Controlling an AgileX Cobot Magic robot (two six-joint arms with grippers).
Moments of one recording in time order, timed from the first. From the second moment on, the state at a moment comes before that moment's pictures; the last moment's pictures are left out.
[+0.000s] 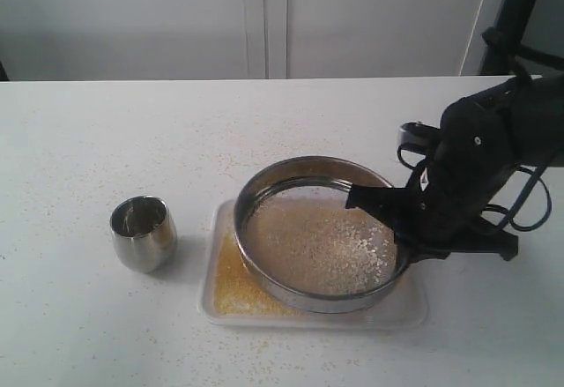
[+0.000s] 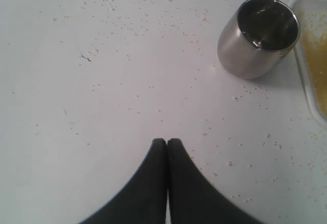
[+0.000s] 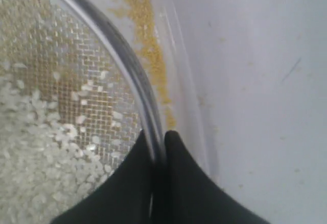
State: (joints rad) left arm -0.16 0.62 -0.42 -0.09 0.66 -0.07; right arm 0.42 1.67 -0.94 -0.07 0.63 0.80
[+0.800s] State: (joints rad) left arm -0.16 0.62 -0.42 -0.09 0.66 -0.07; right arm 0.43 1.68 -0.94 -0.01 0.60 0.73
